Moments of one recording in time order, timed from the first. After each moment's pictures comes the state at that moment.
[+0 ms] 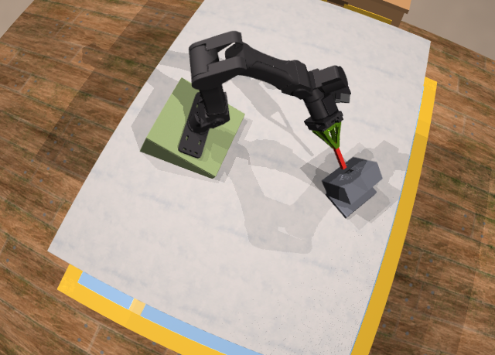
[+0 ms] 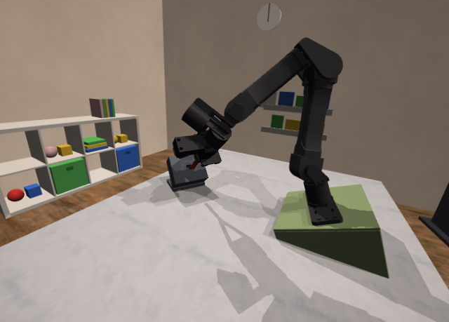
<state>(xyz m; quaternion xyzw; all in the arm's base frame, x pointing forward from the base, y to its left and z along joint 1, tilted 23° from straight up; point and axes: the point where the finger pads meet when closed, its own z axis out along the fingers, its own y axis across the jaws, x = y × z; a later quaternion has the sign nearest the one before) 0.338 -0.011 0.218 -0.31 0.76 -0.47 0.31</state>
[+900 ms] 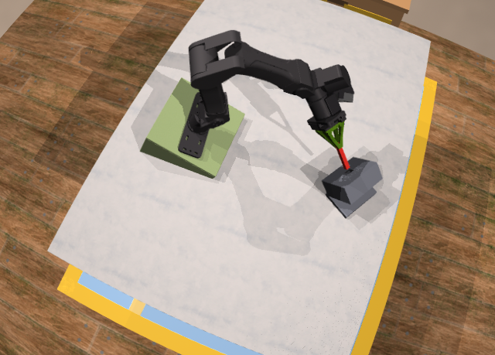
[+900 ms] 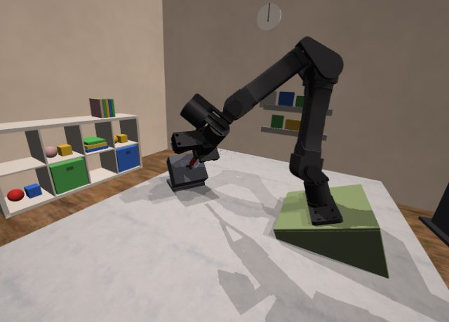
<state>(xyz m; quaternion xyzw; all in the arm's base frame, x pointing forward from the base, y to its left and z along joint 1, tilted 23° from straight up) 0.341 -0.014 0.231 -0.31 0.76 -0.47 0.32</state>
